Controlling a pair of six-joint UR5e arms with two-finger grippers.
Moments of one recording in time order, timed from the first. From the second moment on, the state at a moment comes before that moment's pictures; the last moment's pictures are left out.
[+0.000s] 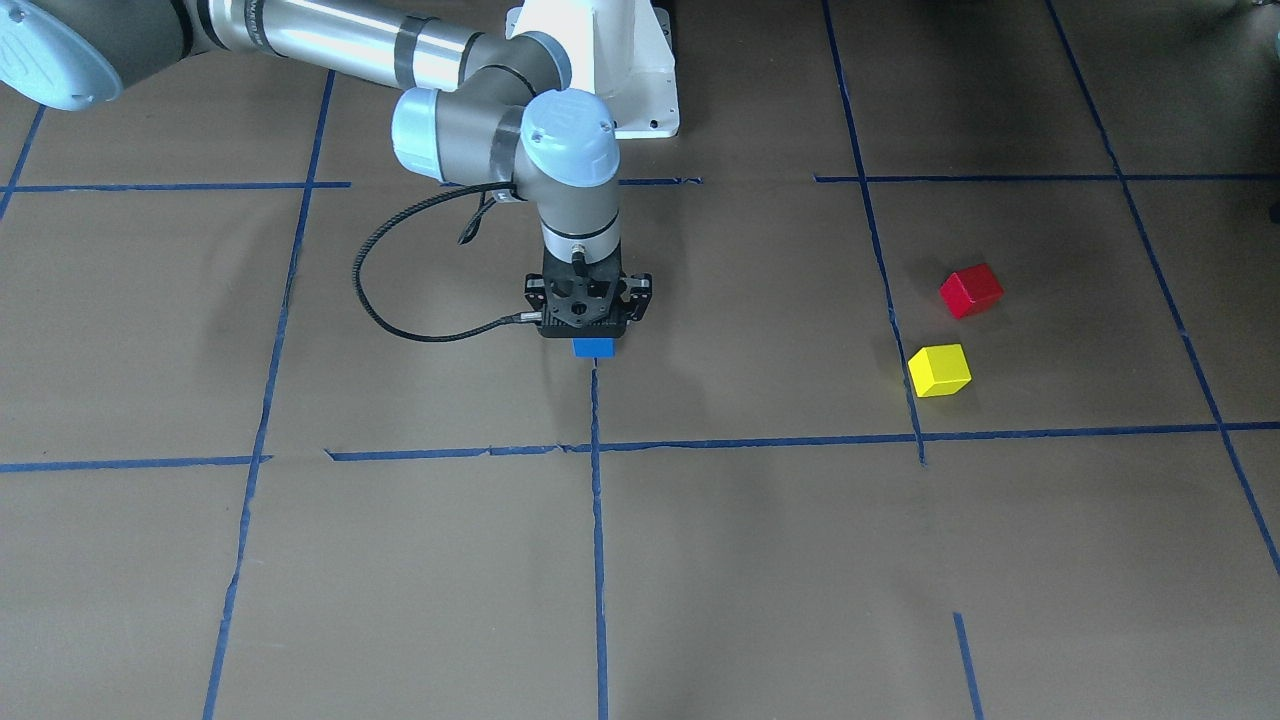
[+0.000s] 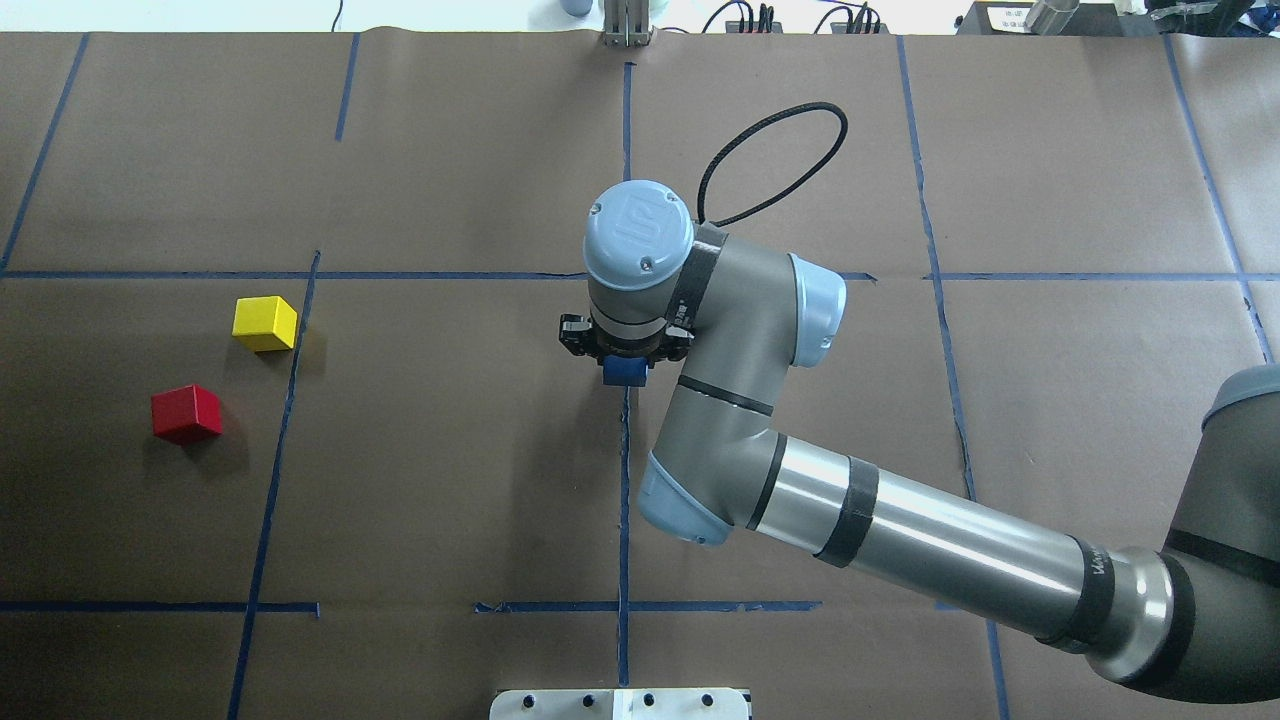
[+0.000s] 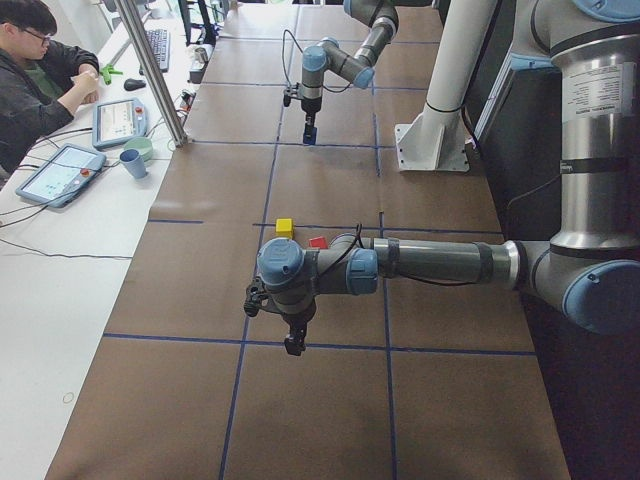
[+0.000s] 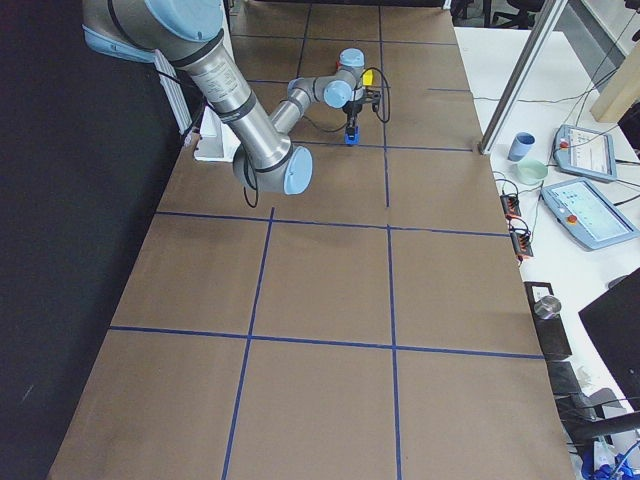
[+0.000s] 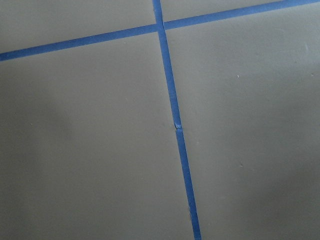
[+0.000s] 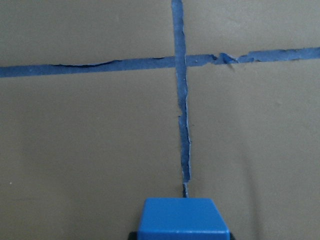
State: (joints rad) left arm -1.51 -1.46 -1.70 -1.50 -2.36 0.18; right arm 0.50 -0.68 1.37 -1.50 1.85 1.28
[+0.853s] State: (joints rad) left arm -1.51 -1.46 -1.69 -1.50 -2.36 0.18; right arm 0.48 -0.68 1.35 -1.49 1.85 1.26
